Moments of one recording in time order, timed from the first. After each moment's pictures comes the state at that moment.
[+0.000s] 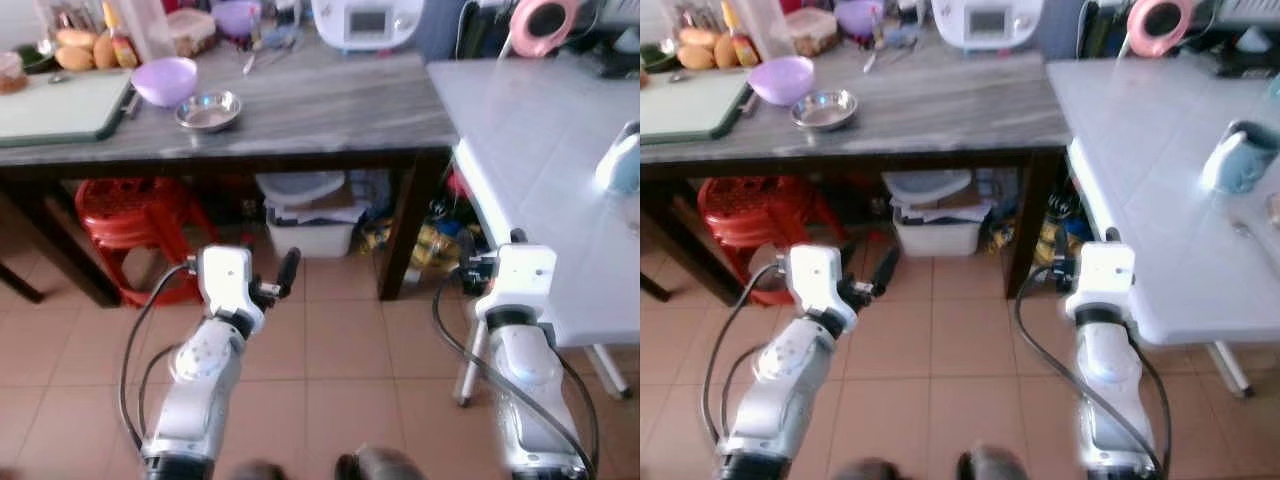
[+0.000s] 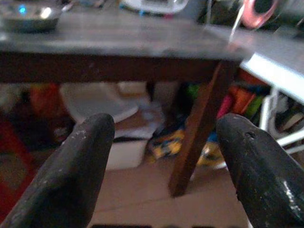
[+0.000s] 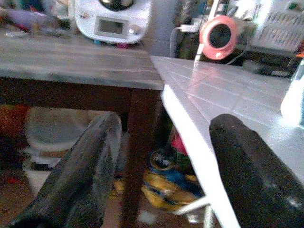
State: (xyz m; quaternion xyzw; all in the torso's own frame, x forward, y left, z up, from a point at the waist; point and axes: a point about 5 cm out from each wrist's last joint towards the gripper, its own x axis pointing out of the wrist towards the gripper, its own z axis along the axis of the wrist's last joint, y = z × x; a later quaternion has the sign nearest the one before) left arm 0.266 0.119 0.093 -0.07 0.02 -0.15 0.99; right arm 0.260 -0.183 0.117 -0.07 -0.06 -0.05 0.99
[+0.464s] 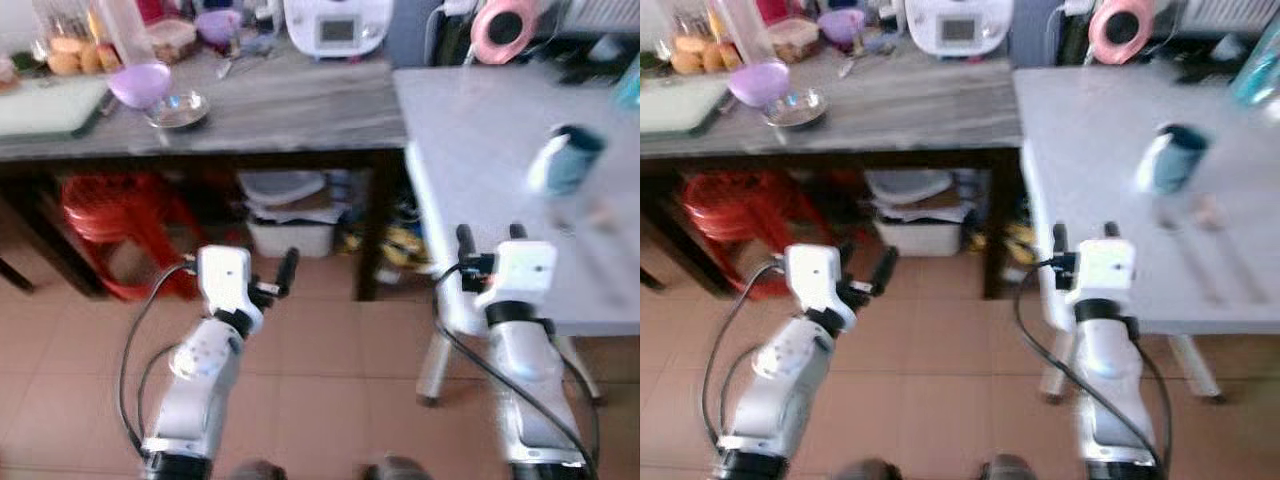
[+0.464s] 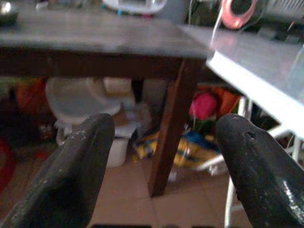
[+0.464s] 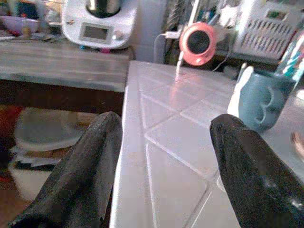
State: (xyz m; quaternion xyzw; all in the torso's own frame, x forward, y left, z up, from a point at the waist) left arm 0.266 0.118 0.092 -0.07 0.02 -0.15 0.99; right arm 0.263 -0.186 0.121 -0.07 -0.06 -0.05 0.99
